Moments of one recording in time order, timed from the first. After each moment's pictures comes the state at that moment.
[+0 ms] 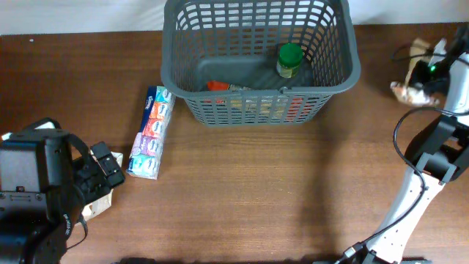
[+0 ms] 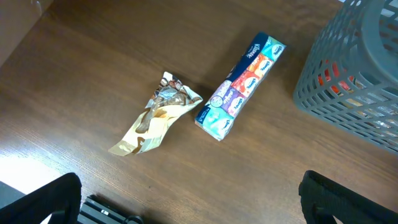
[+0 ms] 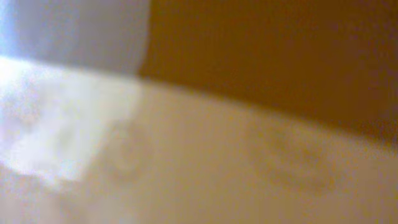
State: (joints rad) left arm -0.07 1.10 1.83 -1.69 -0.28 -0.46; right arm -0.49 2.59 2.57 -1.28 -0.17 -0.03
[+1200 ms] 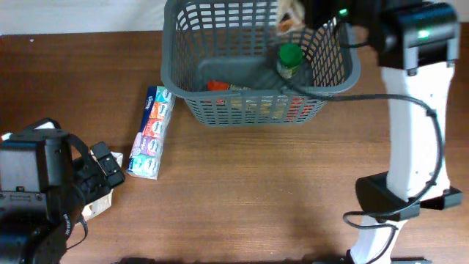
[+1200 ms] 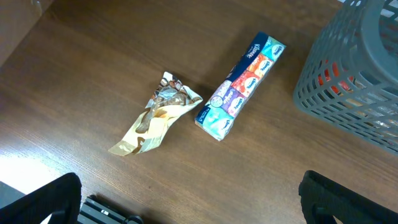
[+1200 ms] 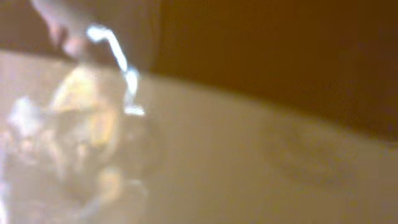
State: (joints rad) left arm -0.07 1.10 1.83 -1.69 -0.28 -0.46; right arm 0.23 2.02 2.73 -1.14 -0.41 -0.23
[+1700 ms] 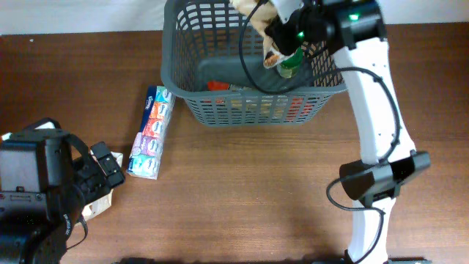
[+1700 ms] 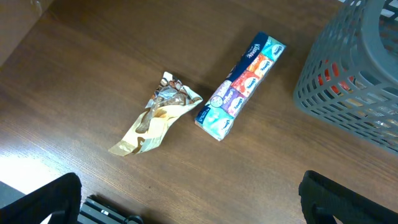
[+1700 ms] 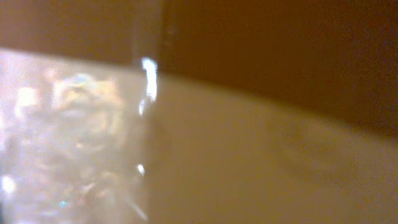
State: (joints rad) left arm -0.07 1.10 1.83 -1.69 -0.28 -0.46; right arm 0.28 2.17 2.55 -1.21 -0.30 -0.44
